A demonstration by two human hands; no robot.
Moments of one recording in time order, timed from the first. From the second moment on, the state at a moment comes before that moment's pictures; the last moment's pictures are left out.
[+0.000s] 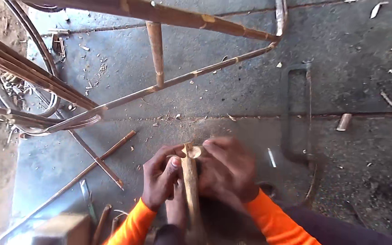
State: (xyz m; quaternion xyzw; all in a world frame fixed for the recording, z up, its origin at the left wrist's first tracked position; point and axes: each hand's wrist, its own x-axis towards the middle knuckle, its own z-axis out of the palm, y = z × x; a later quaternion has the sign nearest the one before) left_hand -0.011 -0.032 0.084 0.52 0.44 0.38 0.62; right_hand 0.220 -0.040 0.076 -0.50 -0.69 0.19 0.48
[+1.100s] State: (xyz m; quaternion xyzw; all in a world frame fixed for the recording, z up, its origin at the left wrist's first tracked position) left_hand -0.018 -0.058 0.072 0.52 0.42 0.41 0.63; right_hand 0.168 -0.106 0.083 -0.54 -0.42 0.56 0.47
